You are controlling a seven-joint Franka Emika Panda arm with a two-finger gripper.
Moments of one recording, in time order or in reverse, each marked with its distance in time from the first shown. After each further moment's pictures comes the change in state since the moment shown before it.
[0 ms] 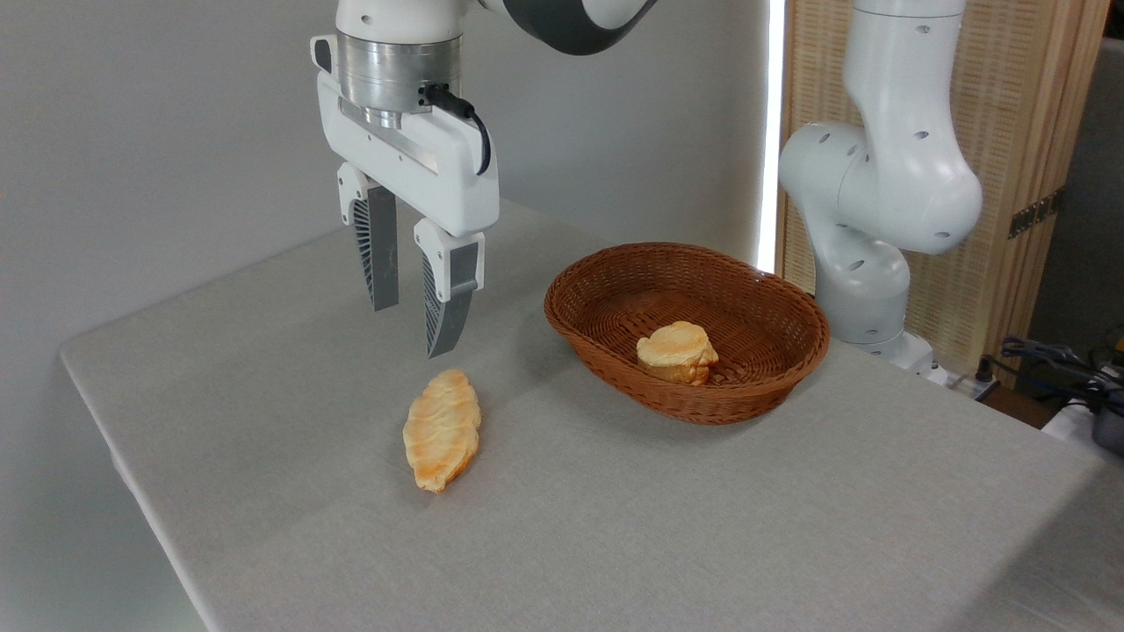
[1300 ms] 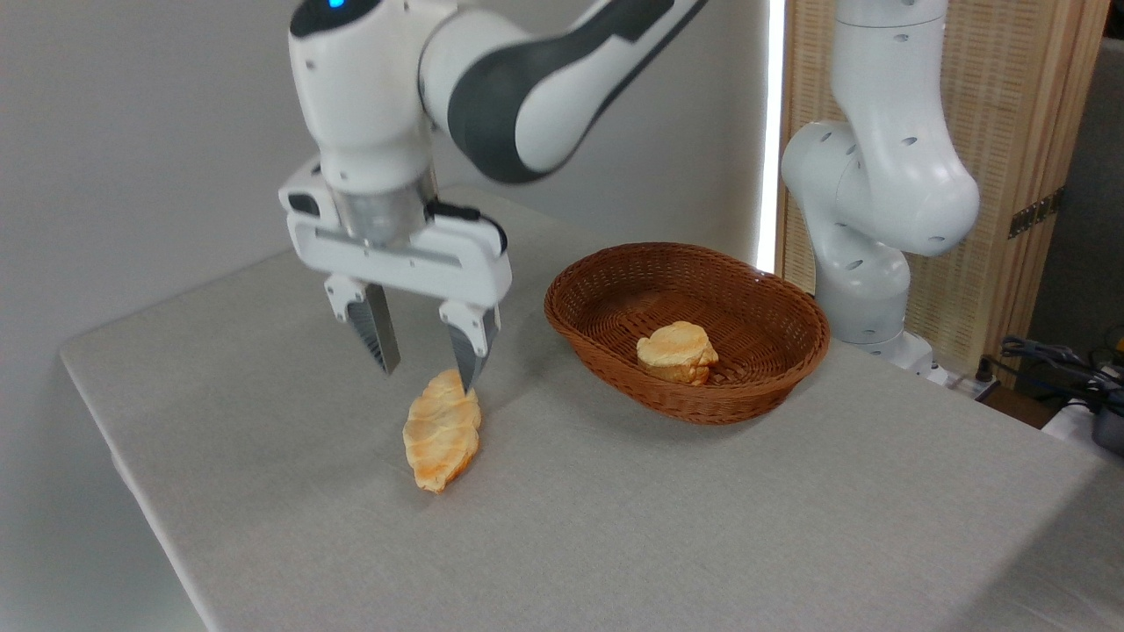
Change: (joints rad) arm -0.061 0.147 -0.007 -0.070 -0.104 0.016 -0.518
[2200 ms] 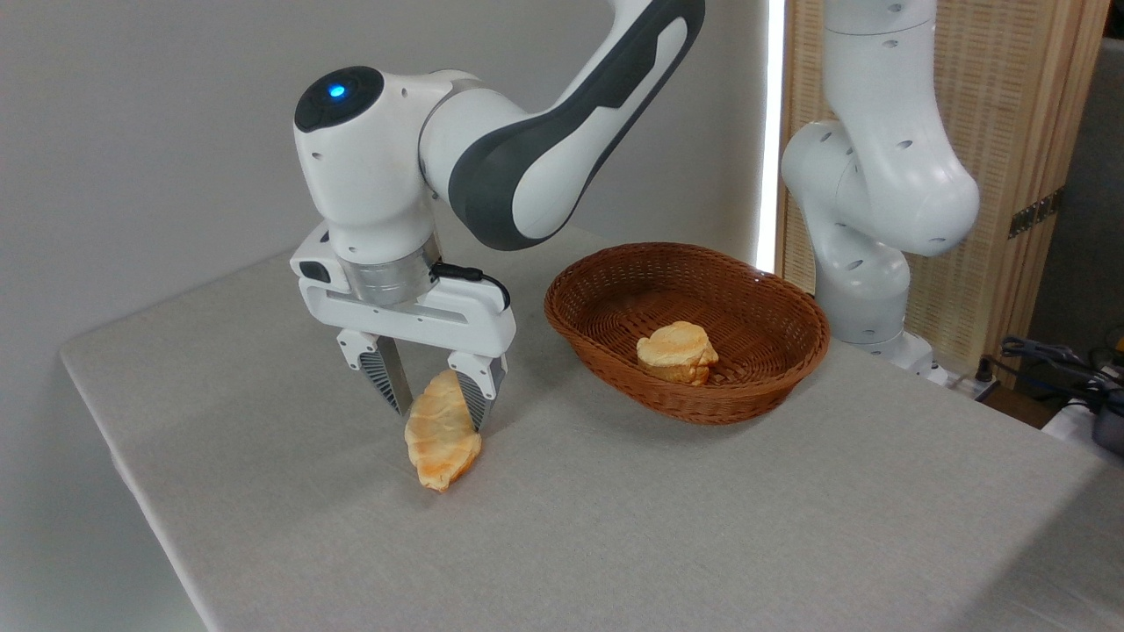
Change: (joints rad) arm -0.003 0.067 -0.004 -0.037 -0.008 0.053 0.000
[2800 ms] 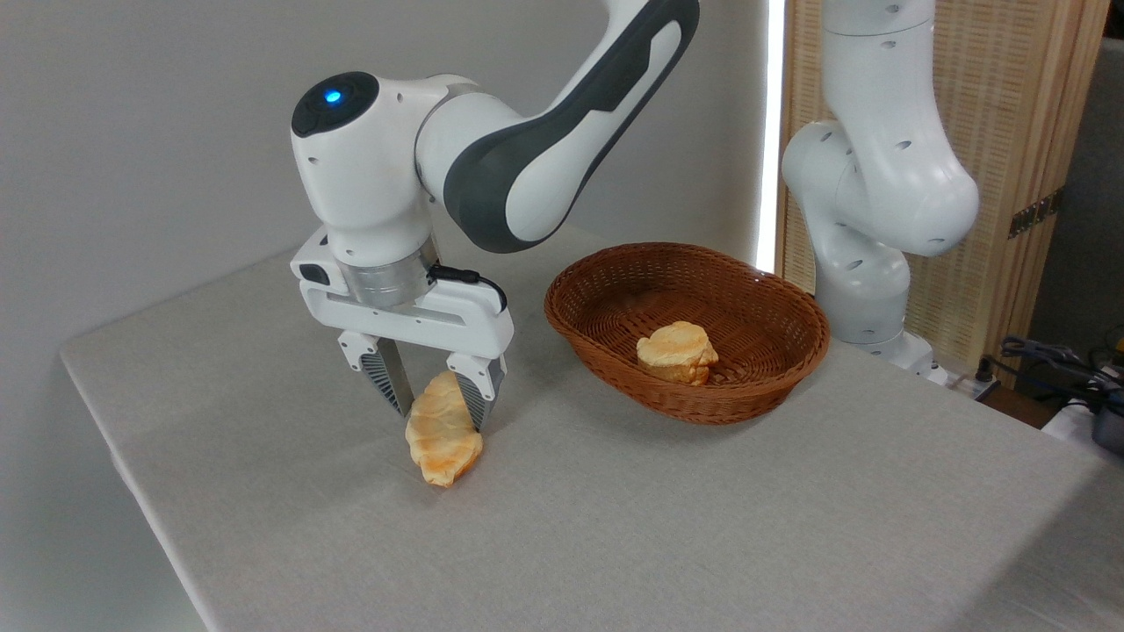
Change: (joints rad) arm -0.013 0.007 -0.001 0.000 0.009 0.000 0.001
